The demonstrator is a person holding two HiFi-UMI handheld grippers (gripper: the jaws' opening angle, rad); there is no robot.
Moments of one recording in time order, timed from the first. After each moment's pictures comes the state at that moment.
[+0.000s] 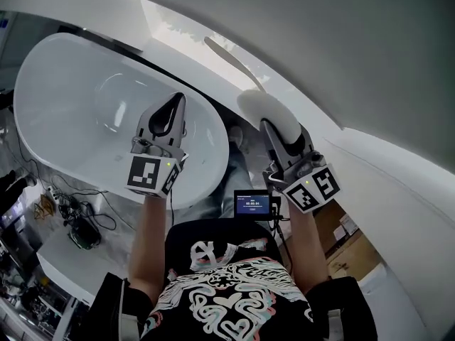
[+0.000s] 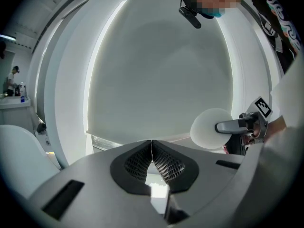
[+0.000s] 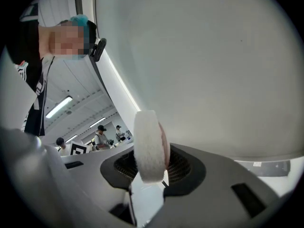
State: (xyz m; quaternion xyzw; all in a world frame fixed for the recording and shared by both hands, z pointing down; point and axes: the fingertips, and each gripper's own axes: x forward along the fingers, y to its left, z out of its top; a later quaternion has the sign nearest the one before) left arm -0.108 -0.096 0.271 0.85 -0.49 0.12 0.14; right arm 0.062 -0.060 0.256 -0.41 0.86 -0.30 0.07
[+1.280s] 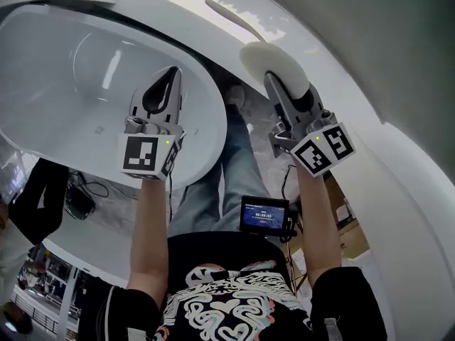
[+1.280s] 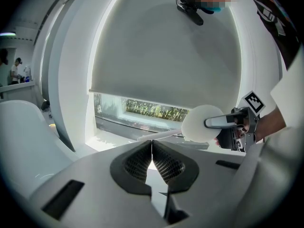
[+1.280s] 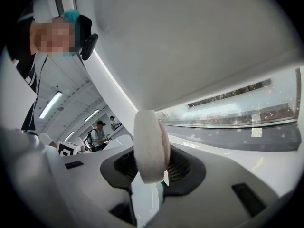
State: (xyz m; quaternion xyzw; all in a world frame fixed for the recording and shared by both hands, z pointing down) left arm -0.111 -0.090 0.460 0.82 -0.50 0.19 0.20; right arm 0.062 -0.096 0.451 -0.41 0.83 -0.37 0.01
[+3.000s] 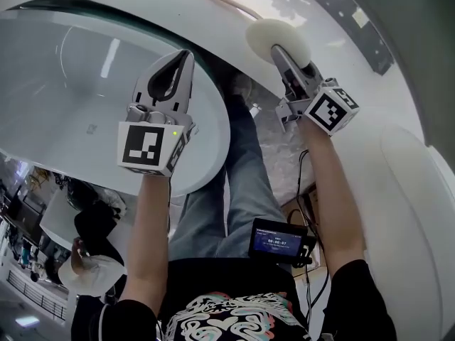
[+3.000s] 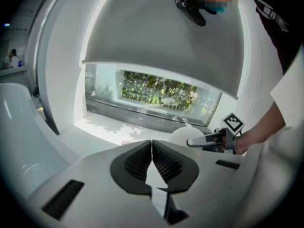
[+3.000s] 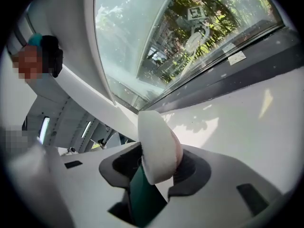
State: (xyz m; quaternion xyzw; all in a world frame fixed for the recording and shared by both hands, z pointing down) left arm -0.085 -0.108 0.575 0.82 -0.47 0.21 0.24; right arm 0.078 -0.122 0.653 -0.39 0.75 -0.53 0.02
